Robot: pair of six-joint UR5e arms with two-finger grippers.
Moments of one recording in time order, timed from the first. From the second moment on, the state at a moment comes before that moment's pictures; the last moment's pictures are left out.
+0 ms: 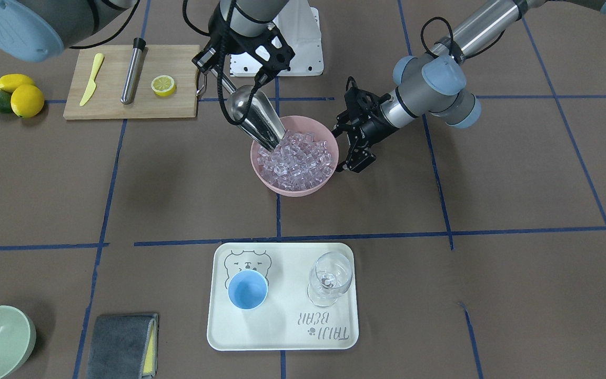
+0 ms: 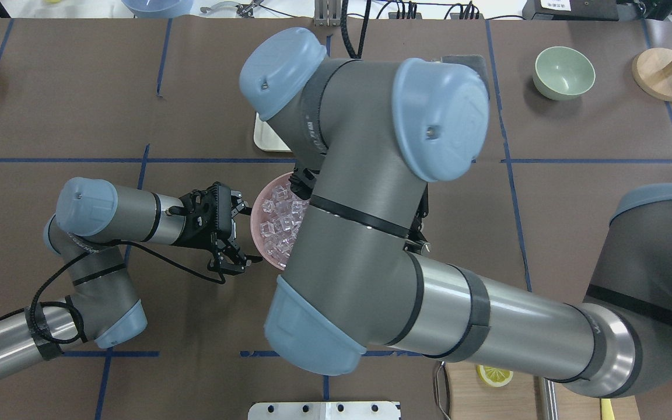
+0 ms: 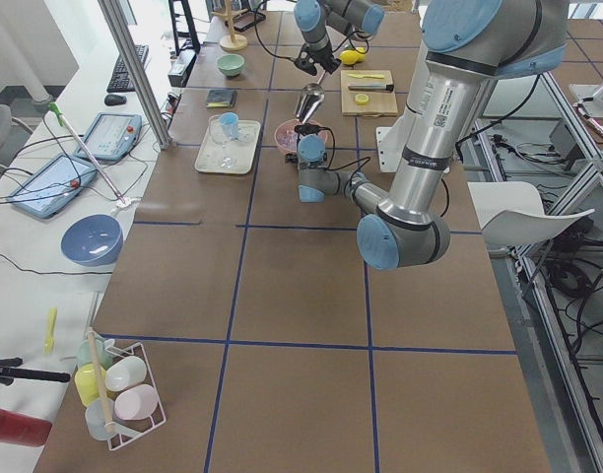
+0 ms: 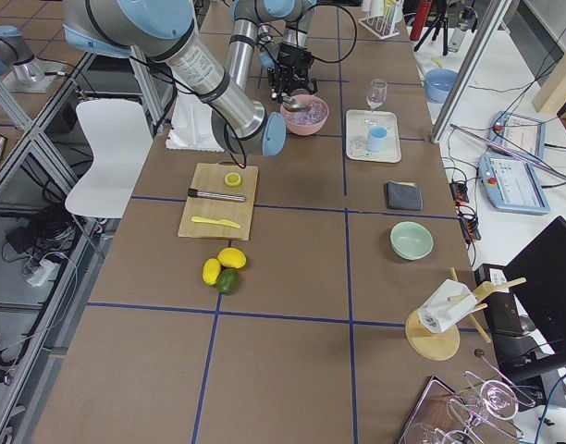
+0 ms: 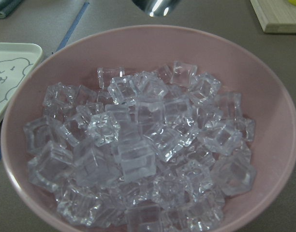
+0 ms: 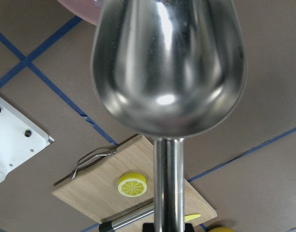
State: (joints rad) left arm -0.54 -1.97 -1.47 -2.76 -2.00 0.01; right arm 0.51 -0.48 1.74 -2.76 1.91 0.02
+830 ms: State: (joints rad) left arm -0.54 -1.97 -1.47 -2.76 -2.00 0.01; right arm 0.46 -0.44 1.64 -2.84 1.87 0.00
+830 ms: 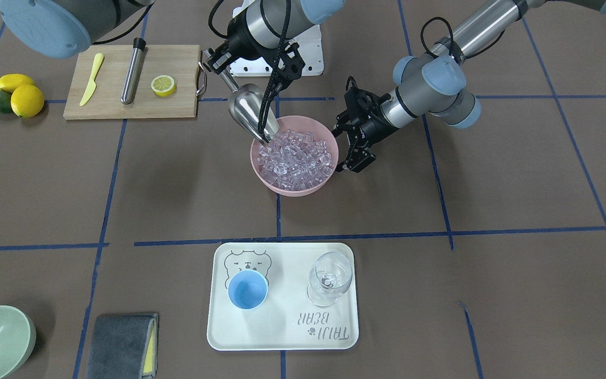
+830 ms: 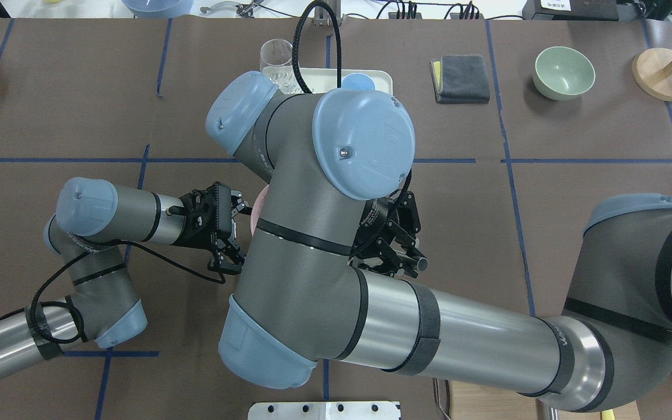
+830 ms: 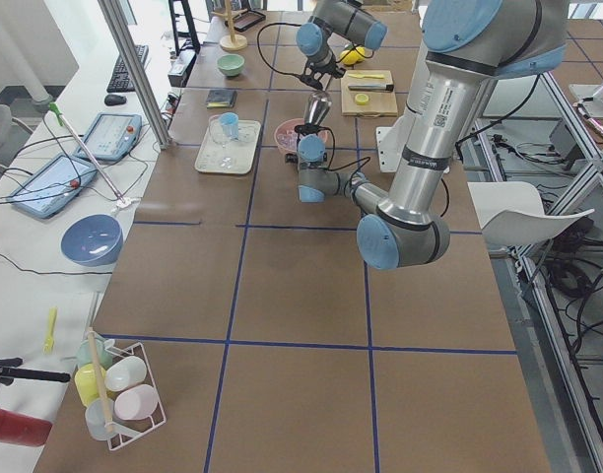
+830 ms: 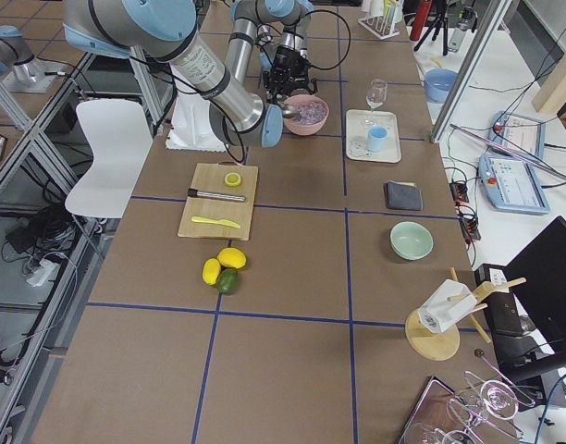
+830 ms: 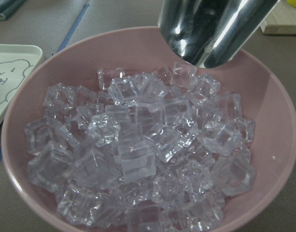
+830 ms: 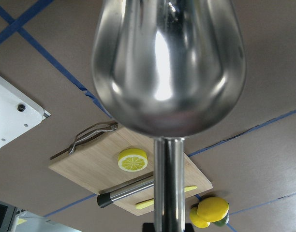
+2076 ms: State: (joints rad) left arm -0.55 -1.97 -1.47 -2.76 -2.00 0.01; right arm 0.44 -0.45 1.52 -2.67 1.87 0.01
